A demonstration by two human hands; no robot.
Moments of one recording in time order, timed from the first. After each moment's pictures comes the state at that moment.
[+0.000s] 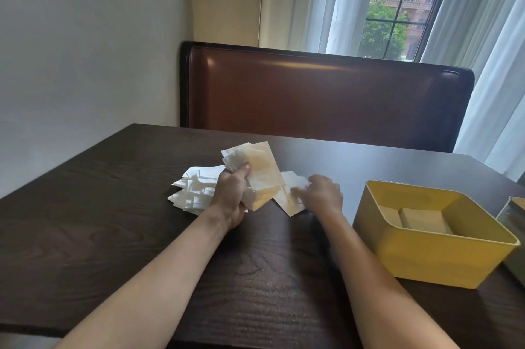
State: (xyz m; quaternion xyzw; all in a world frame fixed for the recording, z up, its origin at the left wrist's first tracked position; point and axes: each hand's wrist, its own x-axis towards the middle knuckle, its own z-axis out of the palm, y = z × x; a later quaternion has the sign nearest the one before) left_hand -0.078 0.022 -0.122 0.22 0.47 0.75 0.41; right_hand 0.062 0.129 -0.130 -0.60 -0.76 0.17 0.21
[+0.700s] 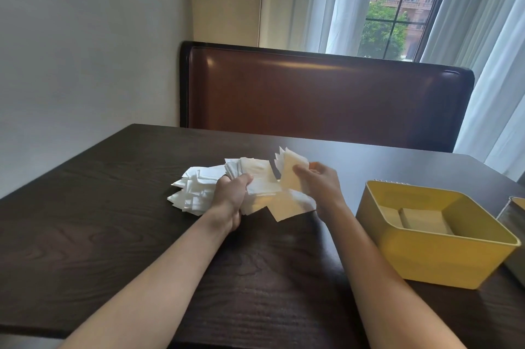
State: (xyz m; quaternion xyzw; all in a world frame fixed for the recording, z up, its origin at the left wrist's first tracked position) left_hand -0.084 0.027 -0.132 0.18 0.59 0.69 0.37; right_hand 0.063 0.111 -0.108 -0.43 -0.60 0.51 0.43
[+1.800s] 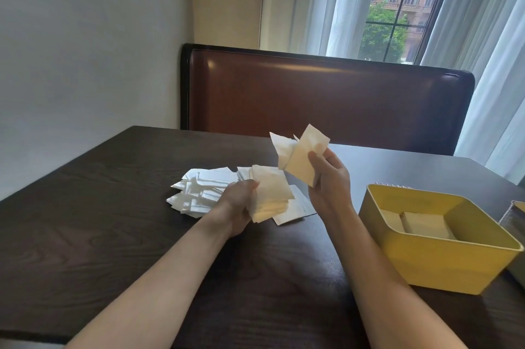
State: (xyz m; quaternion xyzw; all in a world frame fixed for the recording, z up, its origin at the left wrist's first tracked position) left_hand -0.071 0.012 -0.116 0.20 0.54 0.65 0.50; right_hand 0.065 0.103 -0.092 -0.22 -0.41 0.70 0.53
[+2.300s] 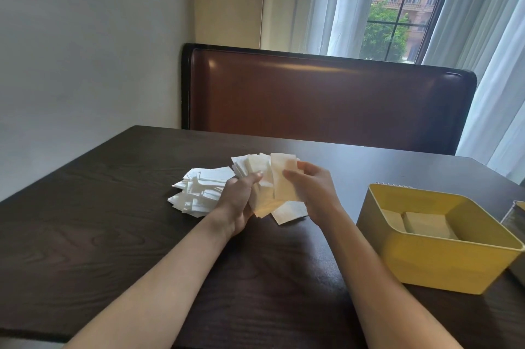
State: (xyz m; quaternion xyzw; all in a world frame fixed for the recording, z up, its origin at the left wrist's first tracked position) left_hand -0.073 0.016 -0.119 0.23 0.53 0.68 0.45; right_hand 0.053 0.097 -0.104 -0.35 -0.59 0.59 0.43
